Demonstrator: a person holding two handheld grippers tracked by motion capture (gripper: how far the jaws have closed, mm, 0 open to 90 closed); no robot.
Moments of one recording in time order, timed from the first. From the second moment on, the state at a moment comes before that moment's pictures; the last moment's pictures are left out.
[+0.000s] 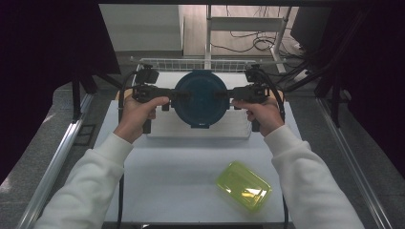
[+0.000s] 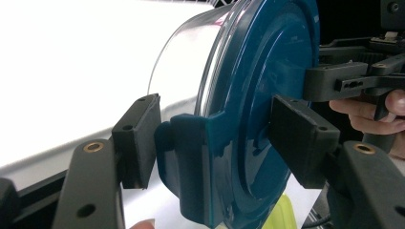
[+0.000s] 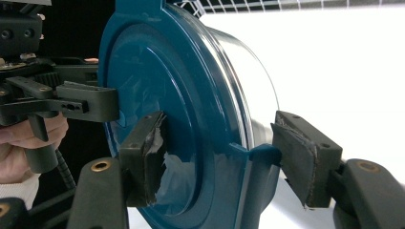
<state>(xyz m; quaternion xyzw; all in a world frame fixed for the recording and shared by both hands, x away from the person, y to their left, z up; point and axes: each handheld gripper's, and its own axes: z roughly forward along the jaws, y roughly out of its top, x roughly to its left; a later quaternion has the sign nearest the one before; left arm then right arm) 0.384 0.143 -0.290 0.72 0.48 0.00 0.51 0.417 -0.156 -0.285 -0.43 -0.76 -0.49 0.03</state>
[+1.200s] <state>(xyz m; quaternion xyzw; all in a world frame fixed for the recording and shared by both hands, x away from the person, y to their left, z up) 0.475 0.155 -0.306 0.67 0.52 -0.04 0.53 0.513 -0.147 -0.281 -0.48 -0.73 -0.48 0.05</state>
